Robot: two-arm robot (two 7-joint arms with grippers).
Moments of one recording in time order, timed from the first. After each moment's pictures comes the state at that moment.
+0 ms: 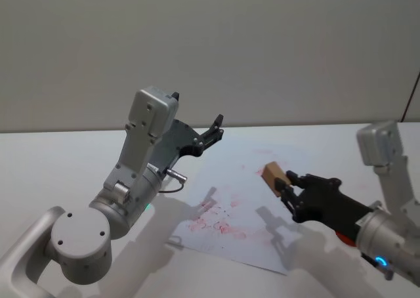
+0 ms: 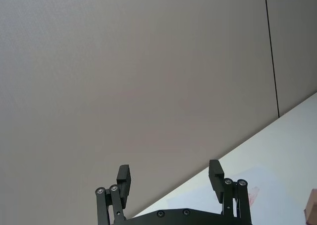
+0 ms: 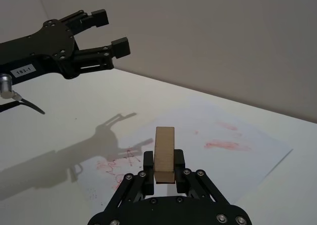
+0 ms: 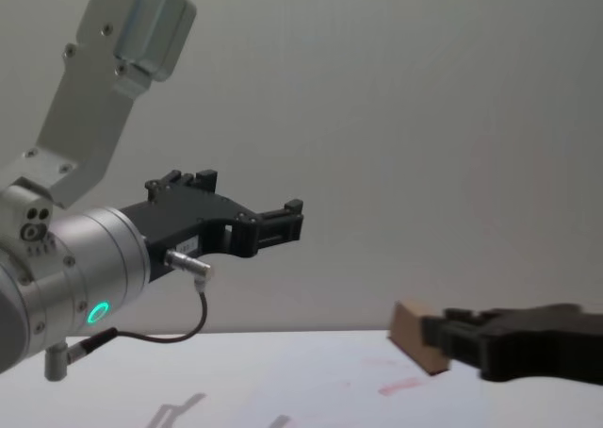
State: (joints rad) left arm -0.24 0.38 0.45 -1.63 -0.20 0.01 -0.01; right arm 0.00 0.31 -0.28 -1.80 0.30 0.35 0.35
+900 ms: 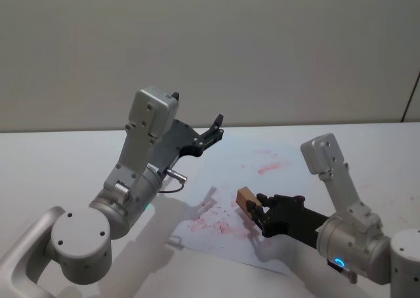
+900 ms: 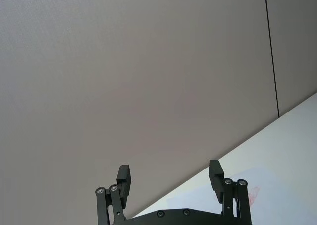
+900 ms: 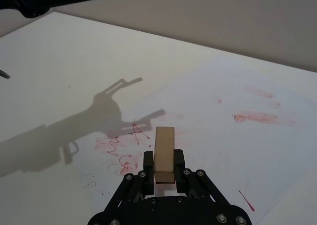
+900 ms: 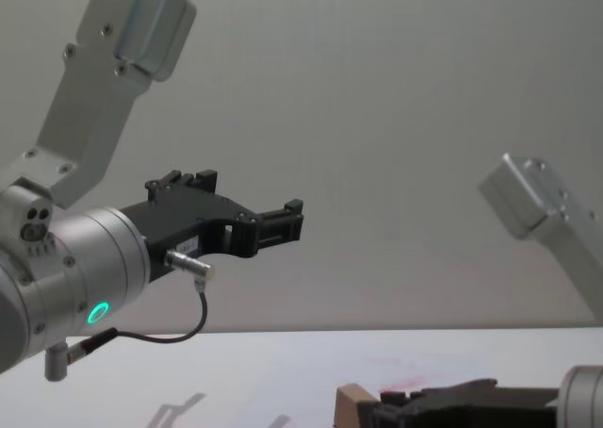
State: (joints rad) left arm -0.24 0.38 0.45 -1.63 -0.20 0.01 -0.01; right arm 0.11 0.21 -0.35 -1.61 0.20 0.45 0.38
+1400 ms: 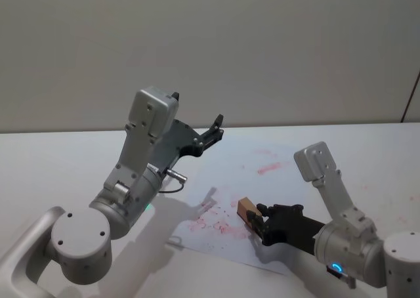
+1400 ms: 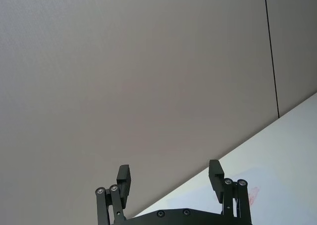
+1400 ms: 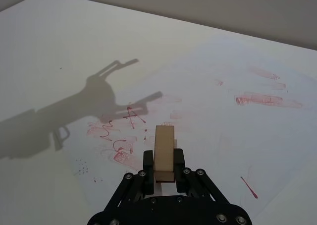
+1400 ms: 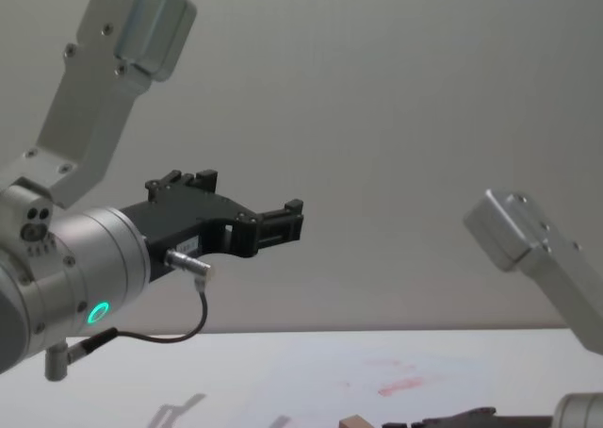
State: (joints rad) left arm -0.24 0.38 0.45 -1.63 -0.20 0.01 -0.01; right arm 0.12 0.20 -0.36 -1.57 0.17 0.48 0.39
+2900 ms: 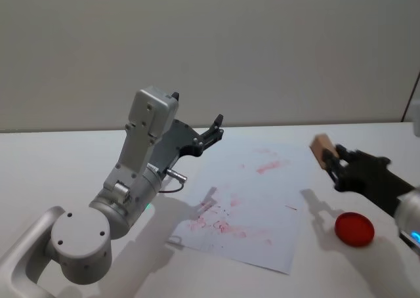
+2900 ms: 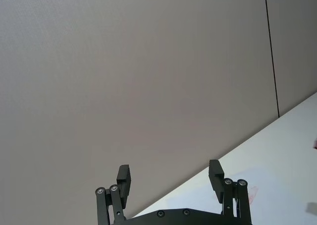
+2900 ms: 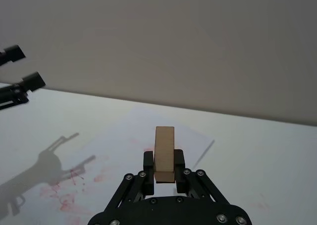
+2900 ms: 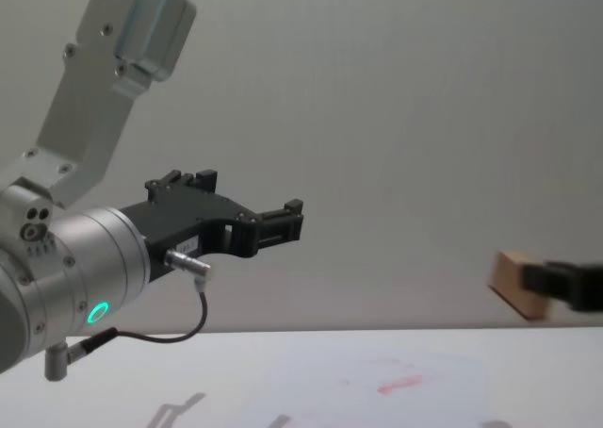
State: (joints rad) left arm -0.24 0.38 0.45 -1.63 -0.20 0.01 -0.01; right arm 0.00 0.35 -0.20 -1.85 0.42 0.39 0.16
